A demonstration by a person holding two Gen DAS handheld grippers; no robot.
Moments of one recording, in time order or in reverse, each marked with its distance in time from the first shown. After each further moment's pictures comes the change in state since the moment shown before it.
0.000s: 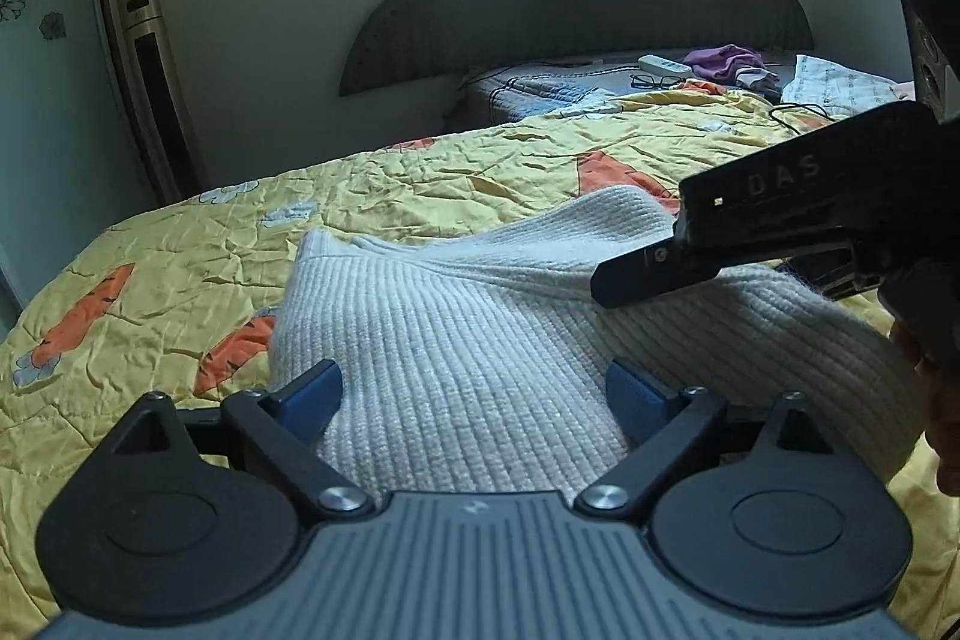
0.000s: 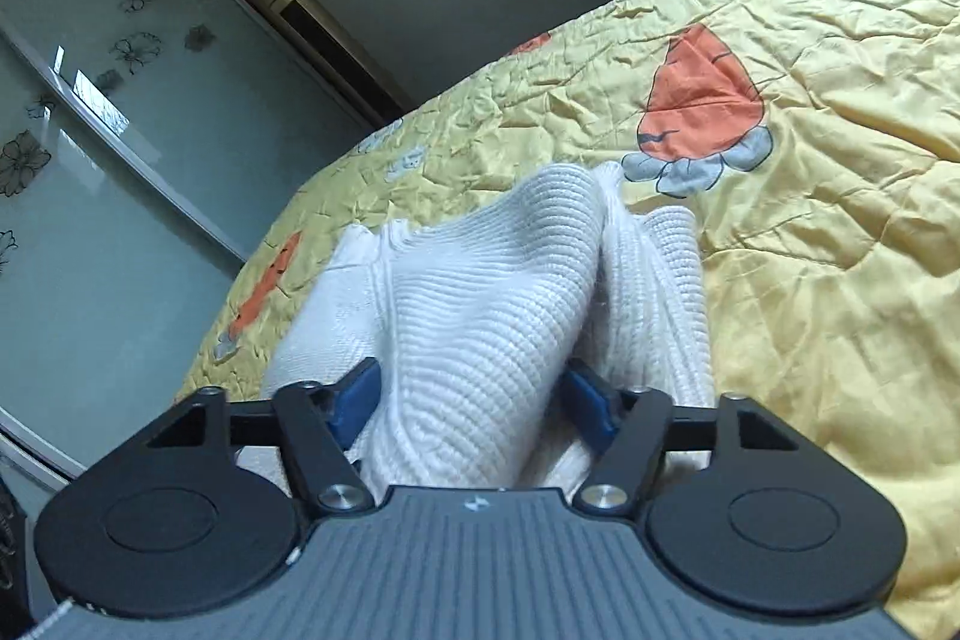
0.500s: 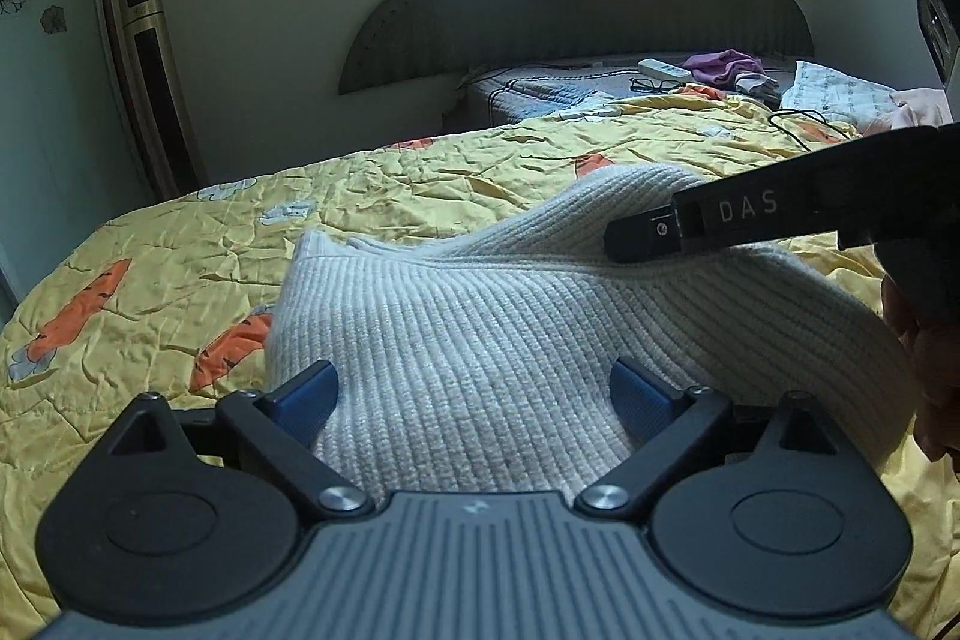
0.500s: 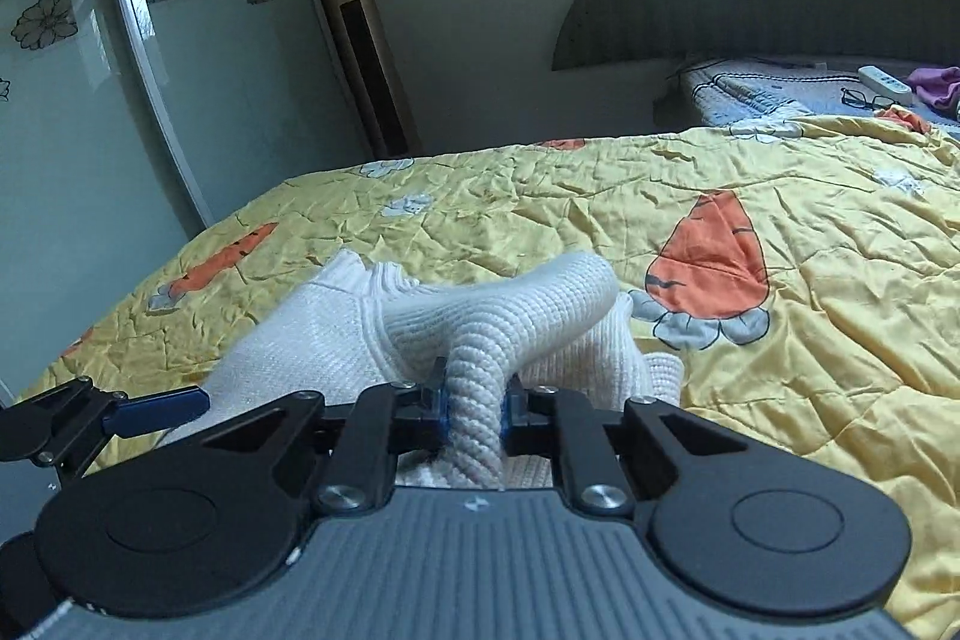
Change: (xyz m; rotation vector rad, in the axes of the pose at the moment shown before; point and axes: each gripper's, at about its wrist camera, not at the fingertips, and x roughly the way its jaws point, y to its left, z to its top) left arm 0.000 0.002 0.001 -0.023 -0.001 -0.012; right arm -0.014 0.039 -0.002 -0.340 -0.147 -0.121
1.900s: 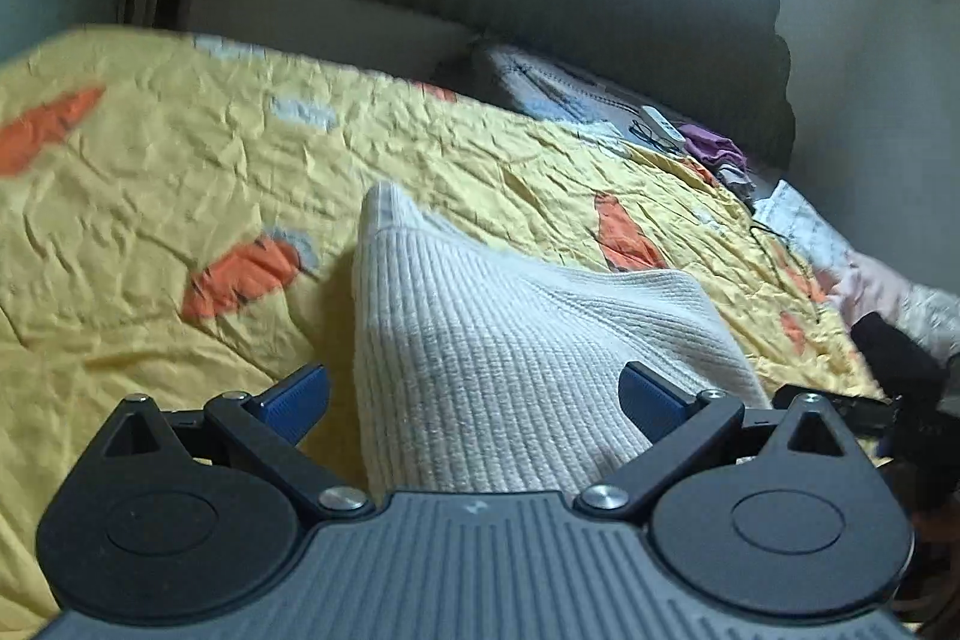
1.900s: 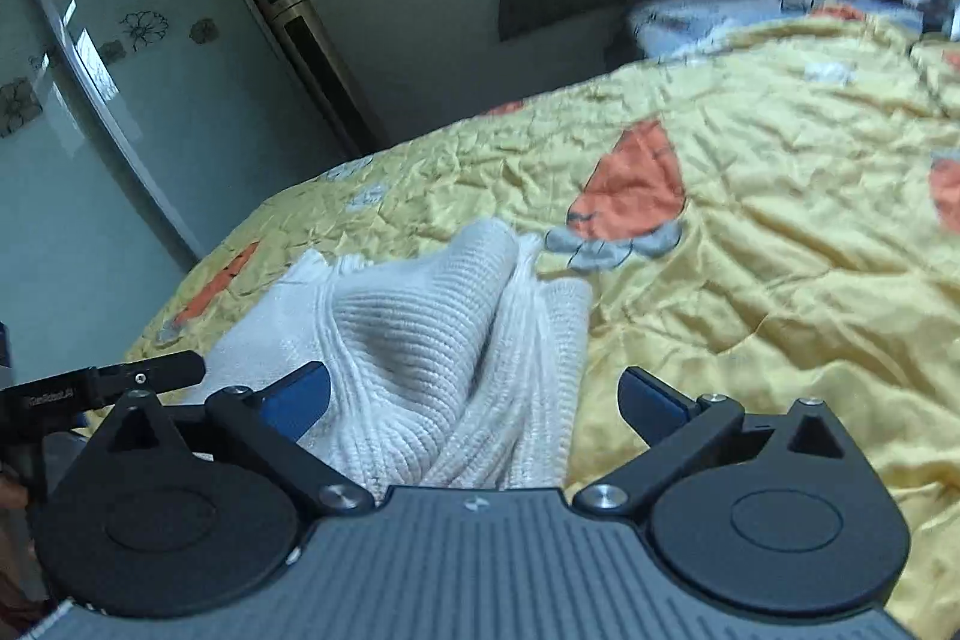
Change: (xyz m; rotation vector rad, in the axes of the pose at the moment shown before) left arm 0.047 0.138 0.010 -0.450 0.146 -0.320; right arm -0.014 -0.072 -0.023 0.281 0.099 0.086
